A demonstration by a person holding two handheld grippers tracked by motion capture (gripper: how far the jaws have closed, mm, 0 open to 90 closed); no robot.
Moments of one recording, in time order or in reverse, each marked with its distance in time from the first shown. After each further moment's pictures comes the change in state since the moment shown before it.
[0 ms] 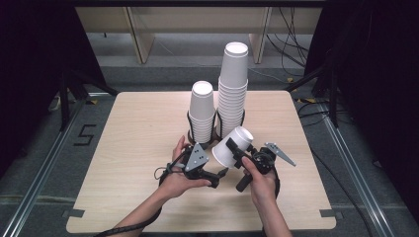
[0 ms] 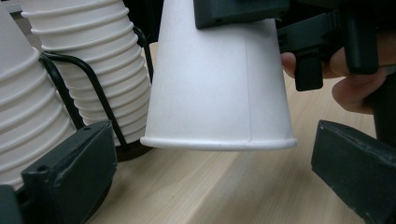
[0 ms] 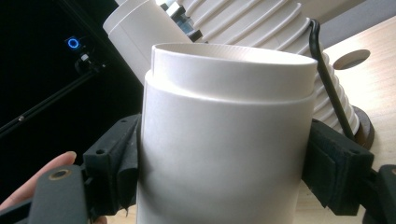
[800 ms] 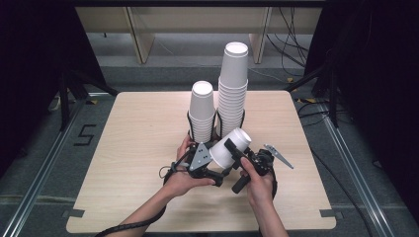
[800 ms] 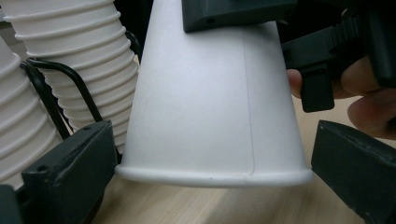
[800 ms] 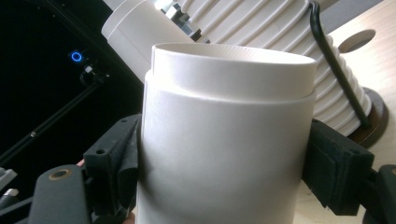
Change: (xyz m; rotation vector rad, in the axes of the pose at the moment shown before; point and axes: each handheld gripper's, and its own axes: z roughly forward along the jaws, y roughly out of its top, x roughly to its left) left arm -0.002 -0.003 0.014 -0.022 -0.025 0.007; right arm 0.002 -0.008 0.001 -0.007 0.011 0.087
